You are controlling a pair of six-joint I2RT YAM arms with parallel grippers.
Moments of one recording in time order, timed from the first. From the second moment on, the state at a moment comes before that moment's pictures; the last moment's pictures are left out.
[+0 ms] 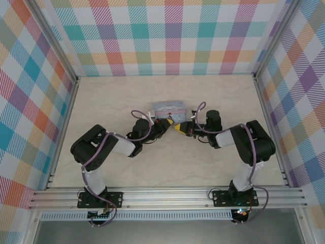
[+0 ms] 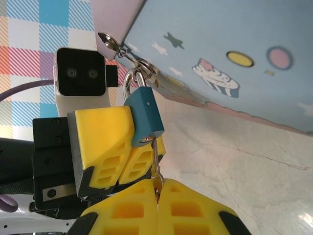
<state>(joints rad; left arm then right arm) -0.66 1.83 0.65 0.98 0.24 -1.29 0.33 1.79 0.60 0.83 -0.98 1.05</state>
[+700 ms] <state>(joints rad) -0.66 1.84 0.65 0.99 0.24 -1.29 0.33 1.78 0.60 0.82 -0.98 1.04</state>
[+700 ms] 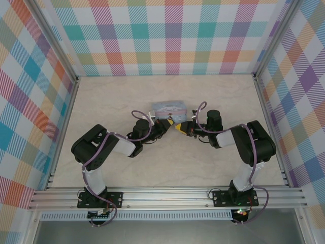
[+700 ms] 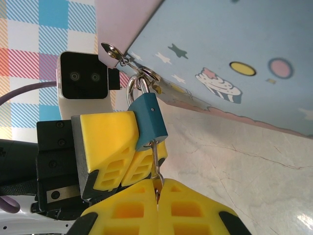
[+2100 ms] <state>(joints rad) -0.66 1.85 0.67 1.02 0.19 -1.32 0.34 1.85 0.63 0.96 -0.96 1.13</state>
